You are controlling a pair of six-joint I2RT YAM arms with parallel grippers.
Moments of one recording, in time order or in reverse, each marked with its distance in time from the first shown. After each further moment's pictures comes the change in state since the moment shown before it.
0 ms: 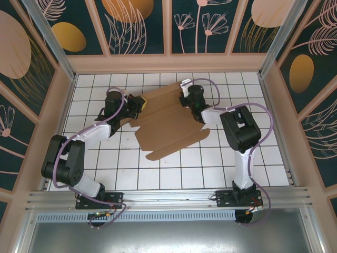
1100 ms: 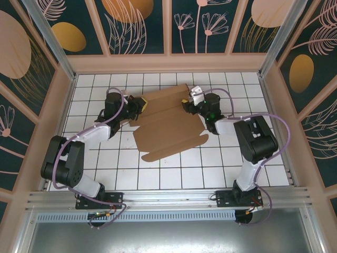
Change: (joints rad) left arm 0.002 -0.011 -0.022 0.021 0.033 0.038; right arm -0.084 -0.207 -0.305 0.208 -0.303 -0.086
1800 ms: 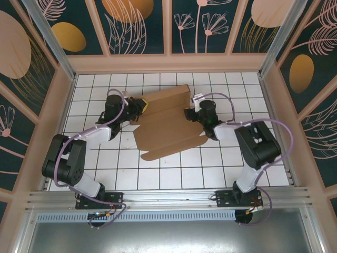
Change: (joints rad) left arm 0.000 0.012 -0.044 0.093 0.012 -0.001; right arm 0.057 -0.142 -0.137 -0.132 0.229 0.200
